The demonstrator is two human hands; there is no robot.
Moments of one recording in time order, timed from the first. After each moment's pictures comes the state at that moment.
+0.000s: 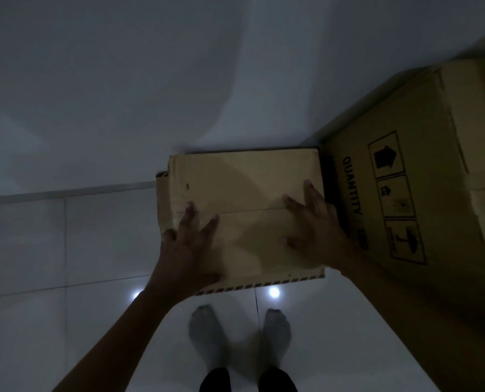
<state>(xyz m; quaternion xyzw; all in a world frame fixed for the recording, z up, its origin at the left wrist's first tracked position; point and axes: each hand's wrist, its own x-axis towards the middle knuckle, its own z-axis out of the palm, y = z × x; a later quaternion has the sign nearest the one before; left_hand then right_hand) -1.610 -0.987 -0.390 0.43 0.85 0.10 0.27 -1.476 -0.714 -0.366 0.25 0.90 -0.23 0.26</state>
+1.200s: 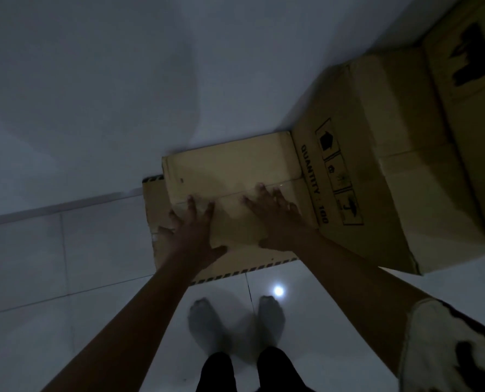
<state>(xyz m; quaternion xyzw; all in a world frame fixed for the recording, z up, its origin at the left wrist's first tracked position) -1.586 -0.913 -0.320 0.31 0.87 -0.05 0.37 -1.484 -0.744 -0.325 0.15 0.91 -0.14 0.35</state>
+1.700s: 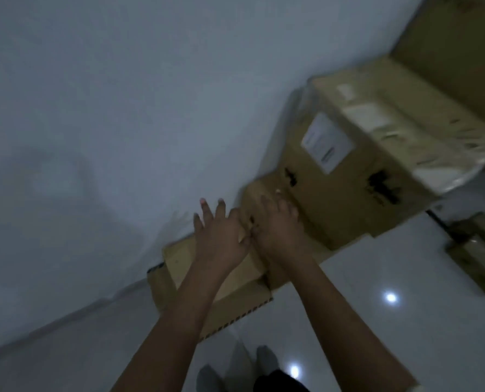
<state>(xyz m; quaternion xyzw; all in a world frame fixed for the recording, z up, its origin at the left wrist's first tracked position) -1.546 -0.841 0.008 0.49 0.85 0.06 0.20 -1.441 -0.752 -0.001 0.45 0.86 -0.23 0.00</state>
